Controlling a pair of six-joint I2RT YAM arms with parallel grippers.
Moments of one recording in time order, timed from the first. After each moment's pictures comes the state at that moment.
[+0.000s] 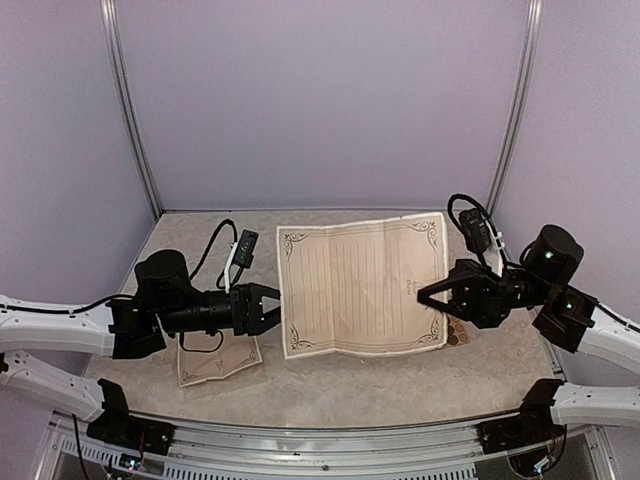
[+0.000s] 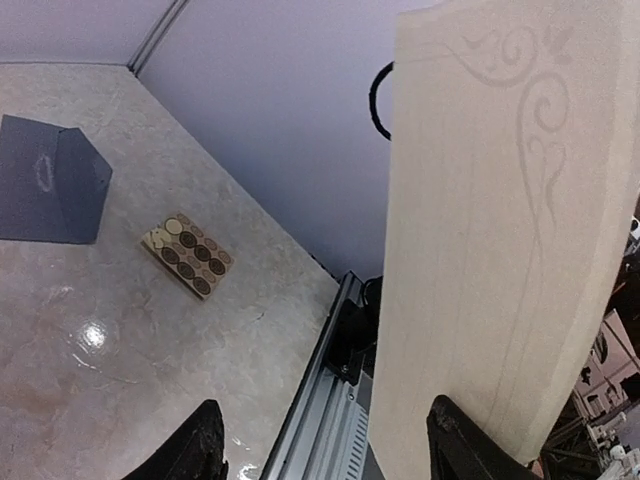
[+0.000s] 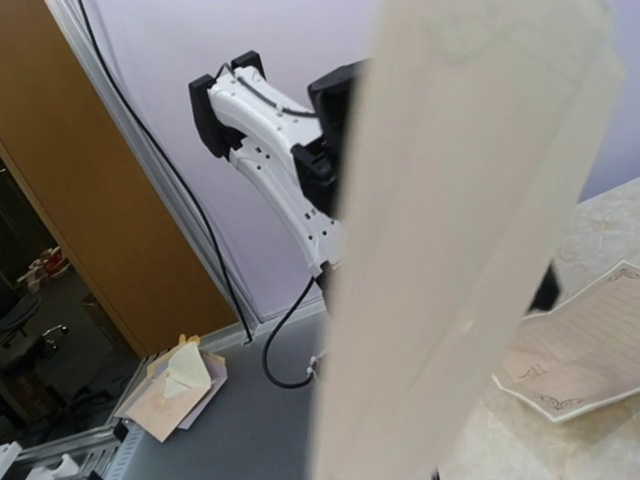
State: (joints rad) left arm -0.98 1.13 0.58 0.47 0.33 -0.71; right arm 0.71 0.78 0.58 0.32 -0.94 0.52
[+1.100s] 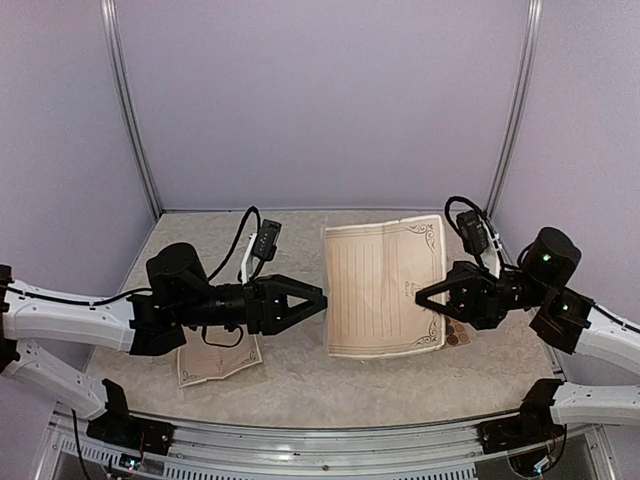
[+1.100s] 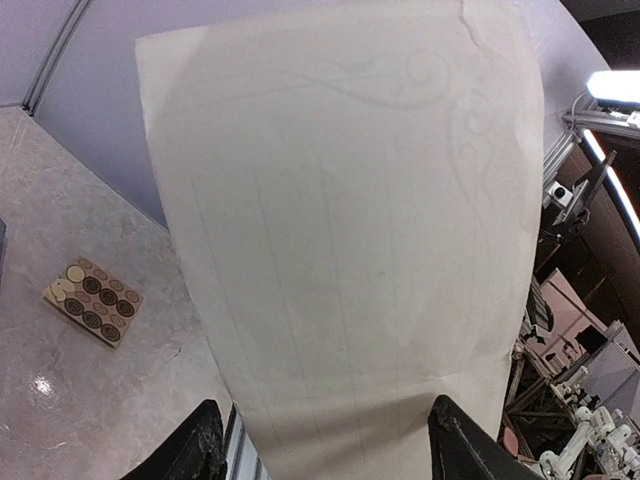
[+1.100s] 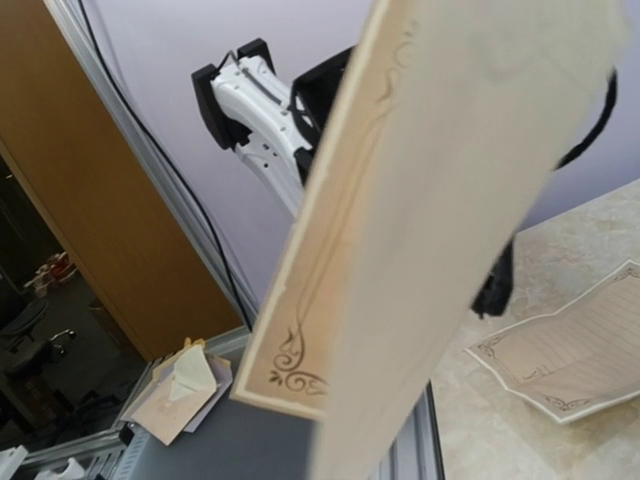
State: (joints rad) left arm -1.06 1.27 0.67 0.70 0.45 -0.71; right arm 0.72 0.80 0.56 0.37 -0.94 0.55
